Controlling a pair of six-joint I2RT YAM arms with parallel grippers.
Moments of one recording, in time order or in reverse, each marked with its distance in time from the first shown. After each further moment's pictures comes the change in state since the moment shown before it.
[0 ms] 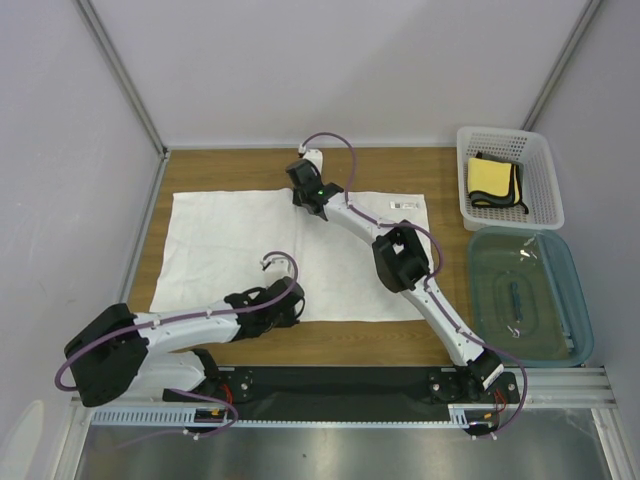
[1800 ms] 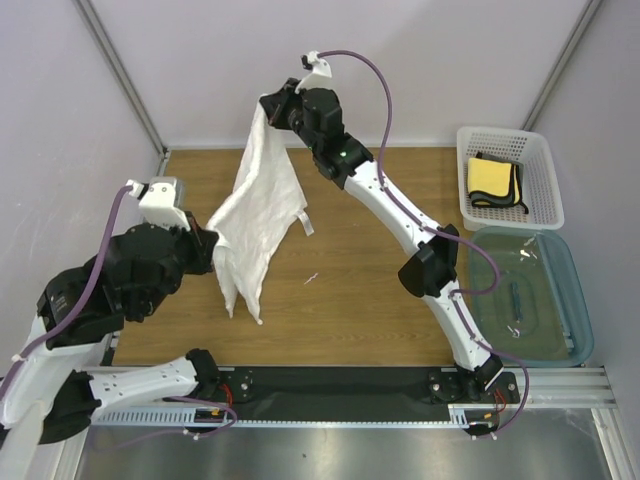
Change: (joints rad) left arm -0.034 -0.372 1.075 -0.912 -0.334 0.360; right arm 0.028 -0.365 0.142 0.247 -0.209 0.058
